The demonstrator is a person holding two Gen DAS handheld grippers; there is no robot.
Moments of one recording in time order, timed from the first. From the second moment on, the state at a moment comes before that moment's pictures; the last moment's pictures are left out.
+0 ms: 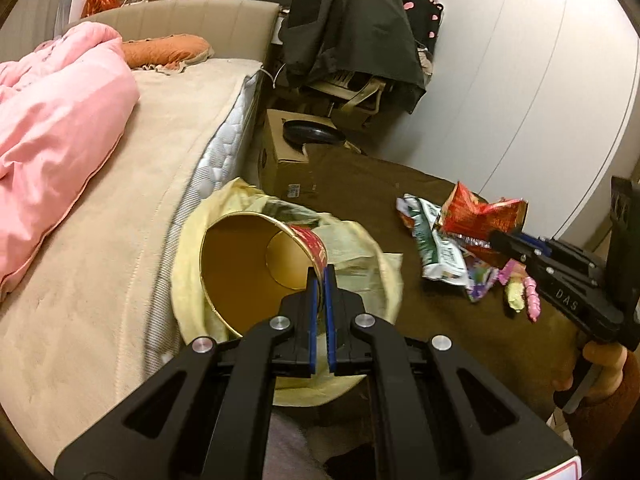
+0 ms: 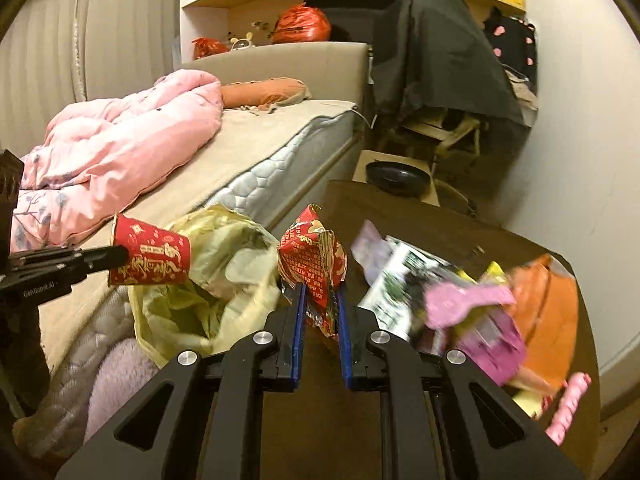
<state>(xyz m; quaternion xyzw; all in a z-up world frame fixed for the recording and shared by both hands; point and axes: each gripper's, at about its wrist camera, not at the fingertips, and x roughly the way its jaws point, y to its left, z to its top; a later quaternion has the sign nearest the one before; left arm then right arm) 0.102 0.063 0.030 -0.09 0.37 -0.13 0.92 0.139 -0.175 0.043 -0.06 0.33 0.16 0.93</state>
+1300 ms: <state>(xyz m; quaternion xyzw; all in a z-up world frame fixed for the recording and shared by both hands) 0.161 0.115 -0.038 -0.09 0.45 -0.15 0.88 0.203 -0.063 -0.047 -0.07 0.42 0.24 0.87</state>
